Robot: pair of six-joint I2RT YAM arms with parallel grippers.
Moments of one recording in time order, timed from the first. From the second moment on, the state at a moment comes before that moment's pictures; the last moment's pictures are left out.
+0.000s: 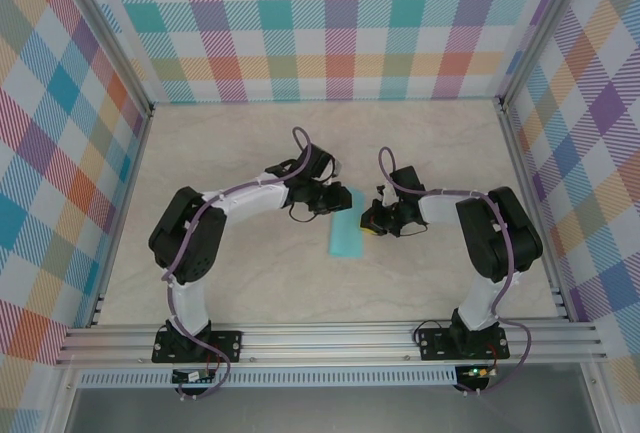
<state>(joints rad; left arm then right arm) -0.67 1.91 1.31 -0.34 0.42 -0.73 0.38 1.79 0.83 -0.17 -0.61 0.68</state>
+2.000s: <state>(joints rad) -0.60 2.07 1.28 -0.18 0.45 -0.64 0.41 1.80 0.92 -0.32 -0.51 0.61</state>
